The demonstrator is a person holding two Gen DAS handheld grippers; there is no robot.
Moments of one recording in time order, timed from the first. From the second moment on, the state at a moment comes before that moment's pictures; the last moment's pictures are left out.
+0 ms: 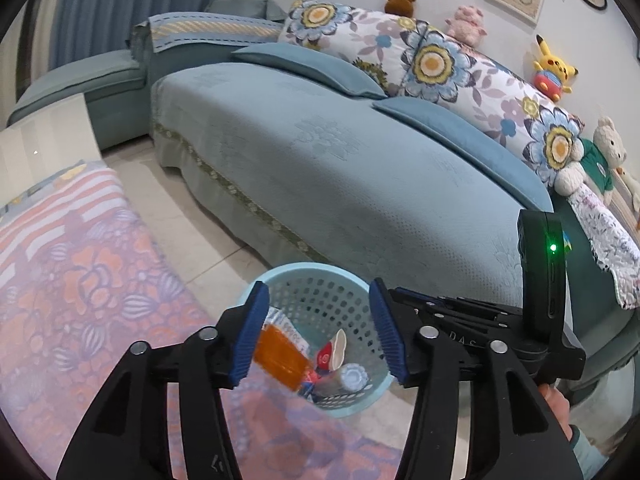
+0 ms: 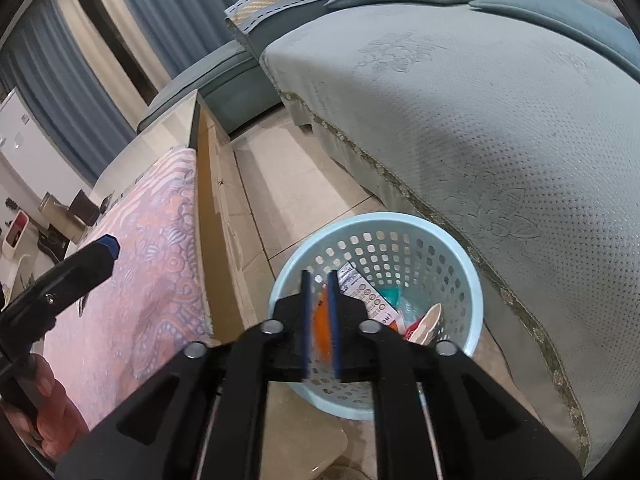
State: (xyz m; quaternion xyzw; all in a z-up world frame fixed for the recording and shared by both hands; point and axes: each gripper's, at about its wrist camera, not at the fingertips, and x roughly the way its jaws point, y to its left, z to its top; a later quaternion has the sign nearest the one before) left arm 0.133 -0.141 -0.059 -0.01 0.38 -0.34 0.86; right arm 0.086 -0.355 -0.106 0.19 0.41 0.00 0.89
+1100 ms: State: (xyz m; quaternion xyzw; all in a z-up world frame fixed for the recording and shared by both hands) left arm 0.191 0.175 -0.109 -0.19 0.44 0.07 0.87; right arm 0.149 -0.118 -0.049 0.05 0.38 0.19 0.90
